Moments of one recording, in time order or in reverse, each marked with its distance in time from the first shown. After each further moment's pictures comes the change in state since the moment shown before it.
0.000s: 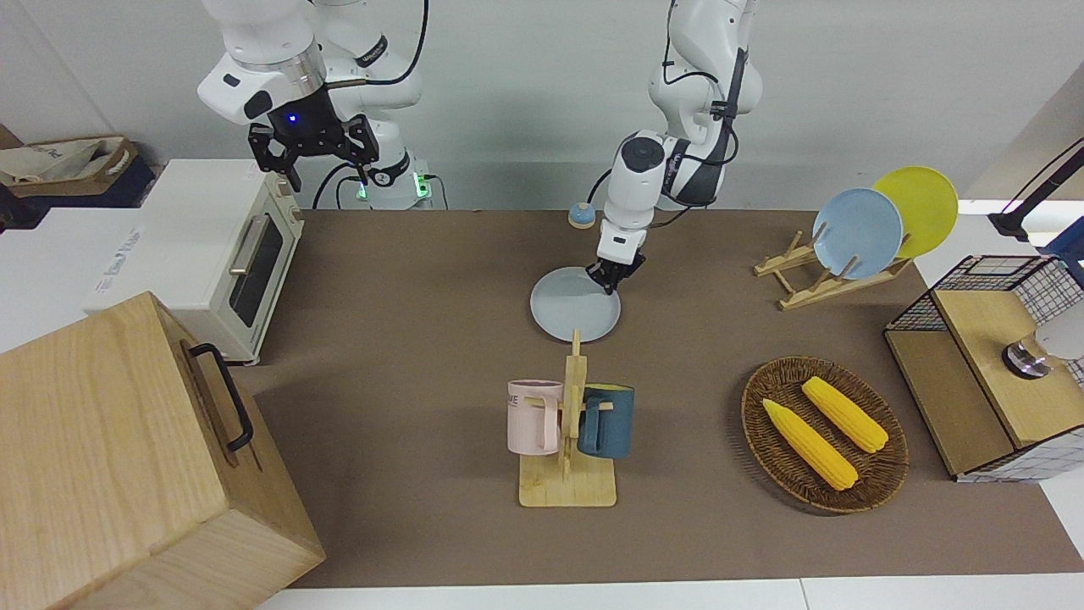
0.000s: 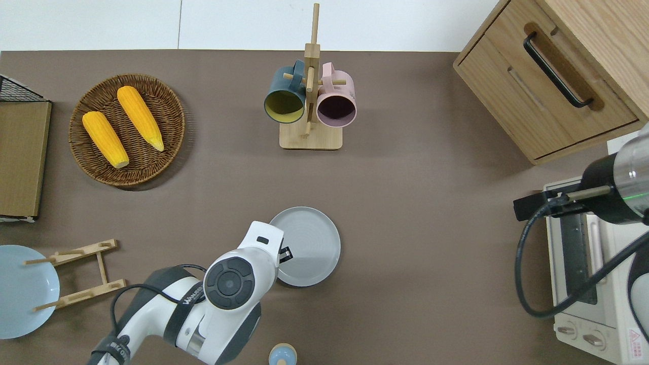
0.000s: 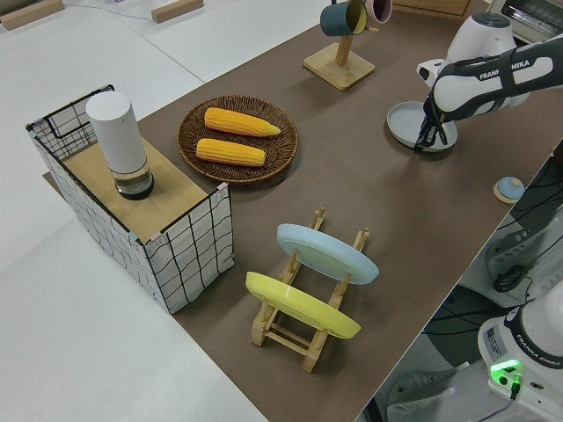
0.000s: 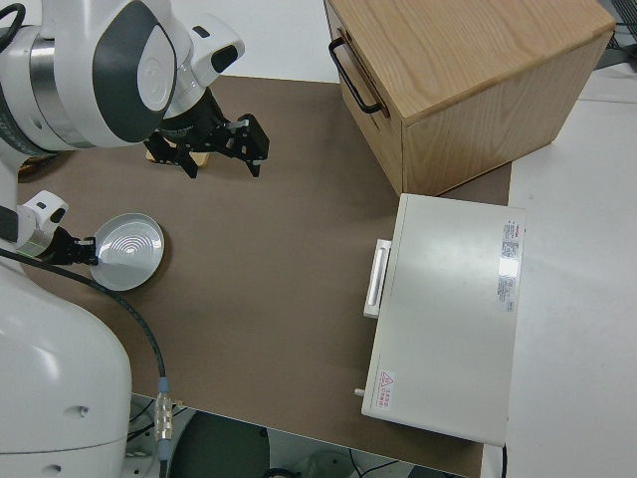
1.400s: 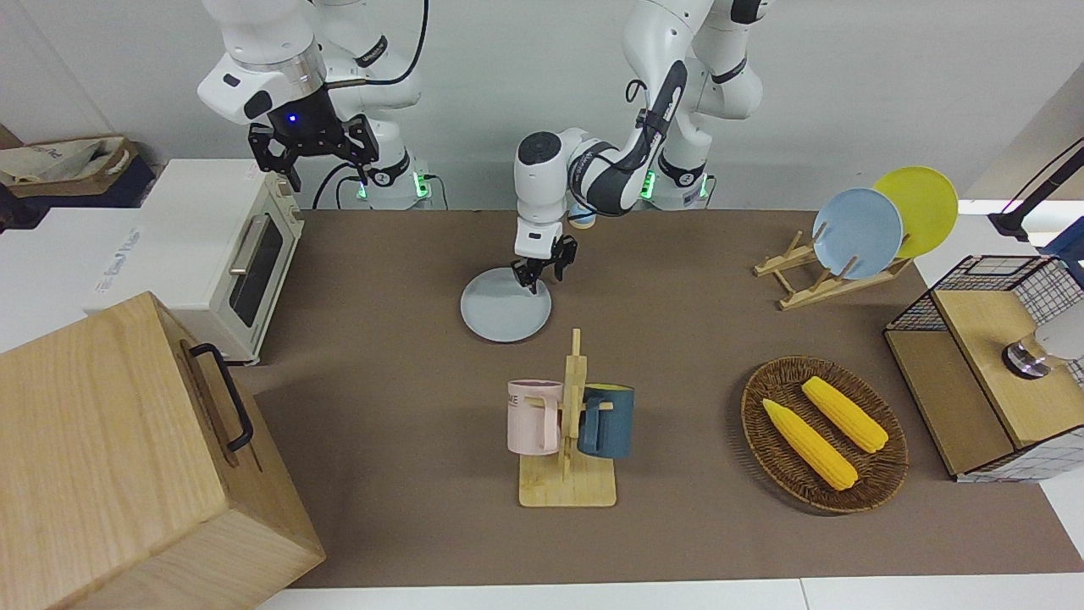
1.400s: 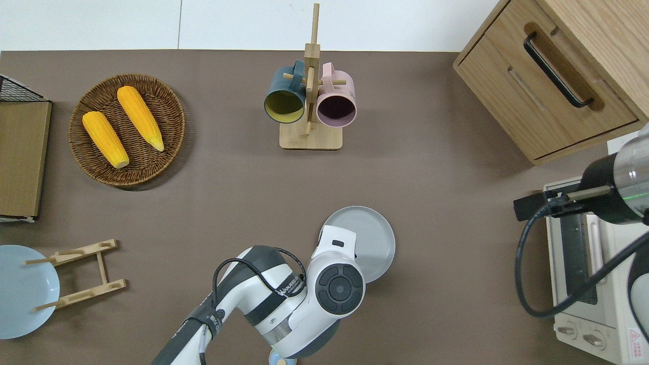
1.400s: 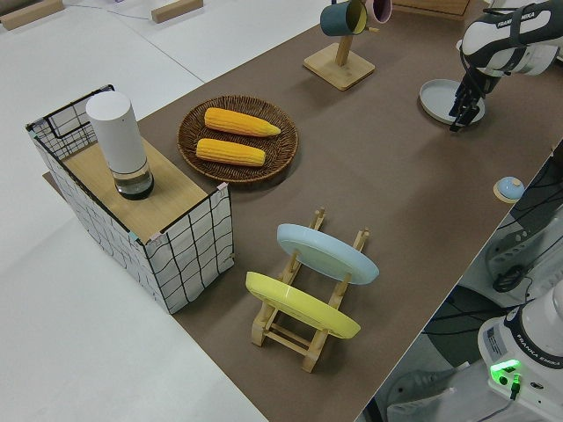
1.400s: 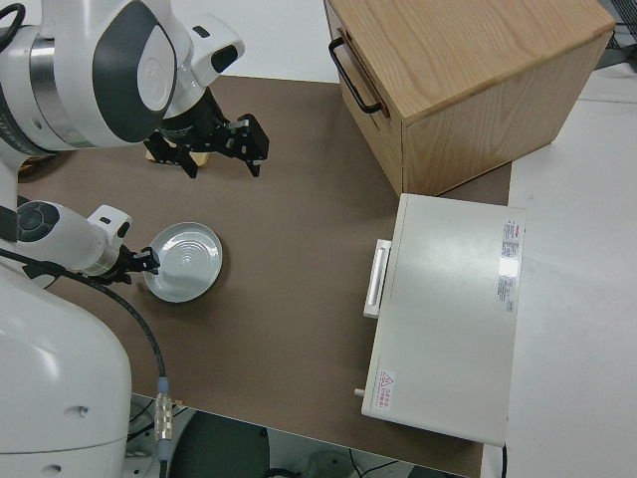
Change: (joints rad) left arm -0.223 0.208 -0.001 0.288 0.195 -0.149 -0.445; right arm 0.000 0.000 0.000 0.000 0.000 0.000 0.000
